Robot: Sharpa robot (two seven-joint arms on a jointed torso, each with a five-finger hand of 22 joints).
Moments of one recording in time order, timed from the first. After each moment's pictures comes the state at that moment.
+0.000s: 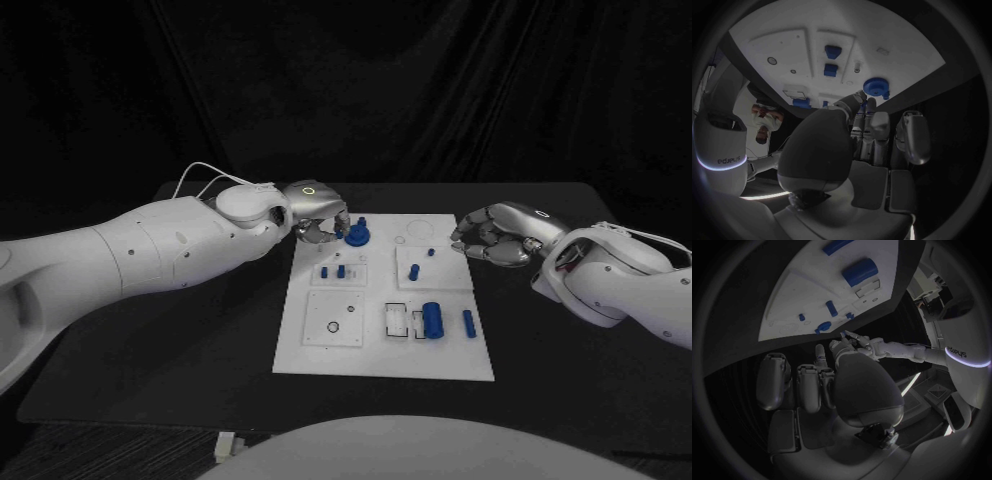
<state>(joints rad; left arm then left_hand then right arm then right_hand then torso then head) 1.25 -0.54 -0.21 1.07 -1.72 -0.28 0.27 1.47 -0.08 0.38 0.03 0.15 1.08 0.06 0.13 0.28 1.06 0.01 0.25 0.28 1.27 -0.03 1.24 0.97 0.07 1.41 0.08 1.26 1.31 1.20 -1.01 -0.21 1.57 -1.34 -0.42 0.06 1.36 0.01 0.14 0.24 0.38 0.76 0.10 0.42 0.22 1.47 0.01 1.57 1.31 1.47 -0.06 1.49 1.31 0.05 1.46 0.04 1.29 1.31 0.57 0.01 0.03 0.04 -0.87</state>
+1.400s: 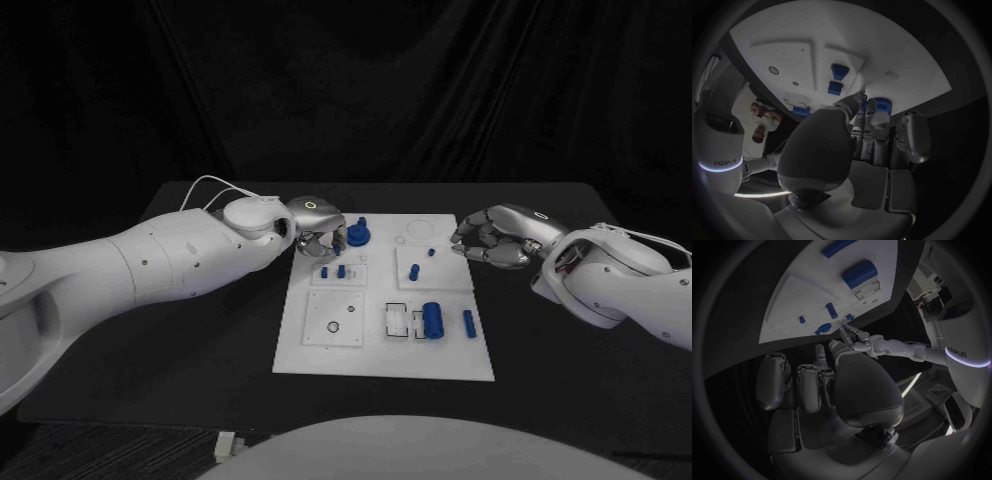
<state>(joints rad) 1.20 -0.51 -0.21 1.03 -1.72 -0.22 0.26 1.46 -0.08 0.39 0.03 0.14 1.07 0.05 0.12 0.27 1.05 0.01 0.23 0.27 1.26 -0.03 1.23 0.98 0.07 1.40 0.08 1.25 1.31 1.20 -1.01 -0.21 1.57 -1.34 -0.41 0.06 1.36 0.01 0.14 0.24 0.38 0.76 0.10 0.42 0.22 1.47 0.01 1.57 1.31 1.47 -0.06 1.49 1.31 0.05 1.46 0.04 1.29 1.31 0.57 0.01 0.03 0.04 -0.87</state>
